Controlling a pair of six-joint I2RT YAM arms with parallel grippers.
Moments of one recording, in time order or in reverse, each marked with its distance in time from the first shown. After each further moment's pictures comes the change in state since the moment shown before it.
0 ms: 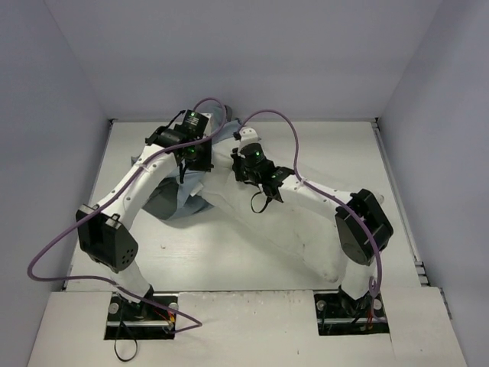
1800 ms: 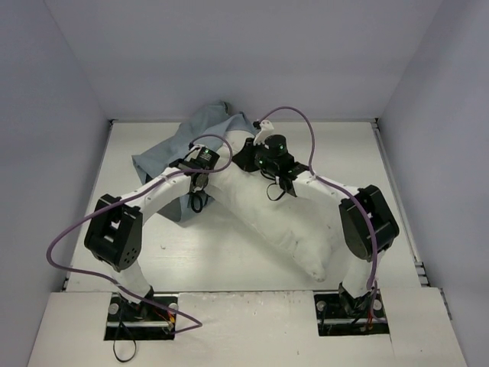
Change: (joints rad) left arm -0.045 0.043 -0.415 0.280 -0.523 -0.008; right arm -0.163 -0.001 -0.085 0.282 -0.419 0.172
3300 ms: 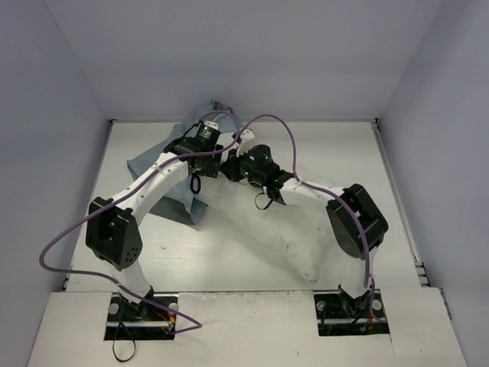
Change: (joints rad) left arm -0.002 0.010 0.277 -0.093 0.166 0.148; right arm 0.109 0.062 -0.010 0.095 0.025 -0.151
